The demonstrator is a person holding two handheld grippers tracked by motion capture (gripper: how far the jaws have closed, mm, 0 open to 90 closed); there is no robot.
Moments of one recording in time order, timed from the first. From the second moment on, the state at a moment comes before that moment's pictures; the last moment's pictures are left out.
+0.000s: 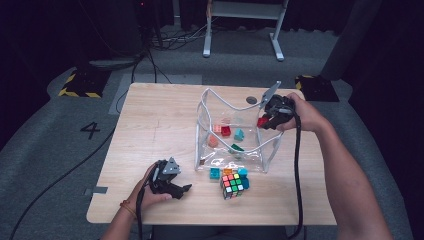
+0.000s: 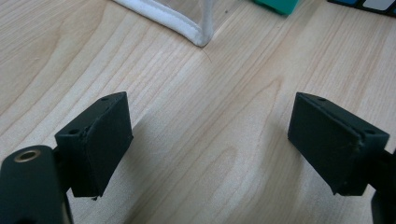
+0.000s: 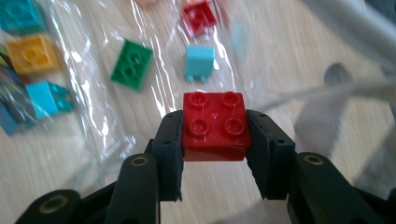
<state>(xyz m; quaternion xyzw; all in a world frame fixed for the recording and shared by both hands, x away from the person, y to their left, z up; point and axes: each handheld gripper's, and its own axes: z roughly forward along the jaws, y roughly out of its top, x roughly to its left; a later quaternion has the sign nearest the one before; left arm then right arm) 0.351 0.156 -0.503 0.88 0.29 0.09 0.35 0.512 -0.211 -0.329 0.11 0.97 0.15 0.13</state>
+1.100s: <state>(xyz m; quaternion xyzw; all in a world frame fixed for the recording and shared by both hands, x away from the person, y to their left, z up) 0.351 0.156 -0.503 0.88 0.29 0.10 0.35 0.487 -0.253 -0.315 0.15 0.93 0.28 0.17</state>
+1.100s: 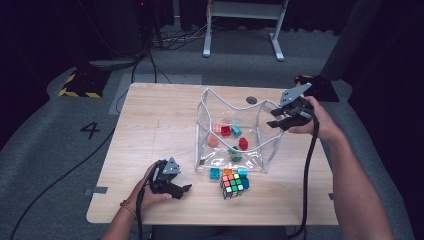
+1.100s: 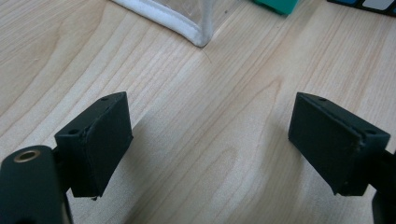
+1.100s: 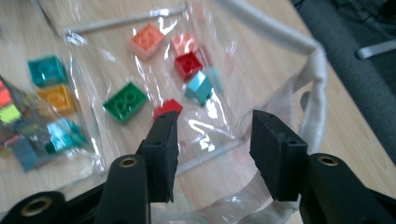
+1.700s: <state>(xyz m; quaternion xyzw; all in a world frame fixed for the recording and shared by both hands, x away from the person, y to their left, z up) 0.351 0.156 -0.503 0.88 0.29 0.10 0.35 0.432 -0.287 -0.297 0.18 0.86 0.43 0.22</state>
